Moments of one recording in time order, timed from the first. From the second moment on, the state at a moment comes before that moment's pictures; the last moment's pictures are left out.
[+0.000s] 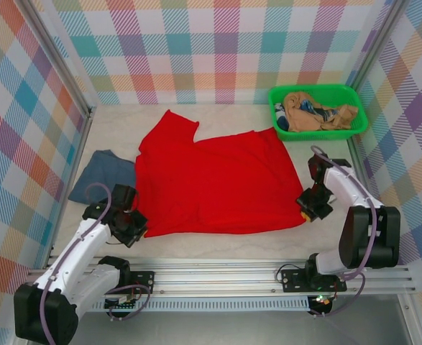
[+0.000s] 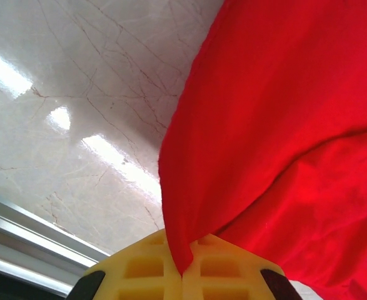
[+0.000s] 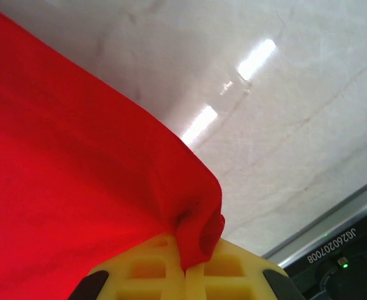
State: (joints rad) left arm -0.23 0.91 0.58 -1.03 0.14 -1.12; right arm -0.01 1.44 0.91 -1.21 -0.03 0.87
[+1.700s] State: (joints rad) left arm 0.27 2.10 1.56 -0.74 0.03 -0.93; right arm 0.08 1.86 1.24 -0.79 -0.20 0.67
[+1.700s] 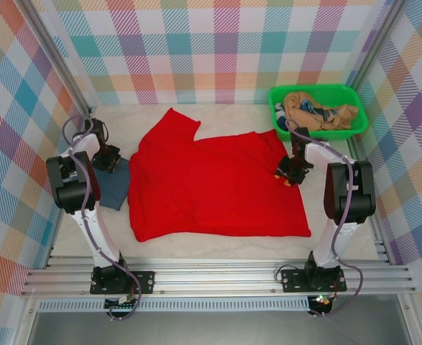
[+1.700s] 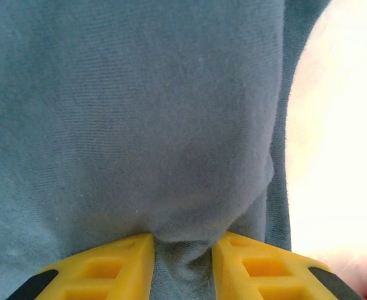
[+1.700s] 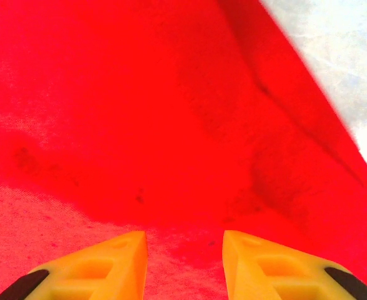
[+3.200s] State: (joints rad) left arm 0.22 2.01 1.40 -0.58 0.08 -1.34; right arm -0.10 1.89 1.22 -0.95 -0.08 0.75
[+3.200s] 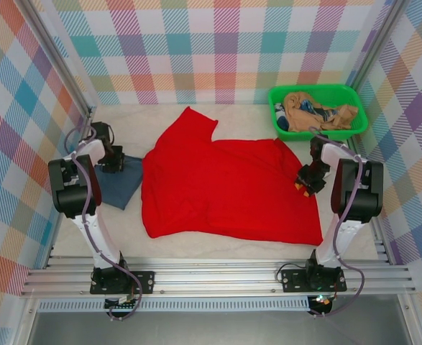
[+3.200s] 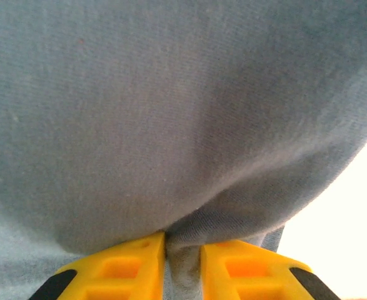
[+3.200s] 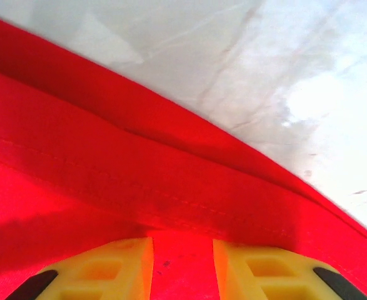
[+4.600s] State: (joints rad) left arm -0.33 1.88 1.30 -0.65 0.12 -1.04; right arm -0.09 1.84 1.24 -0.83 -0.18 0.62
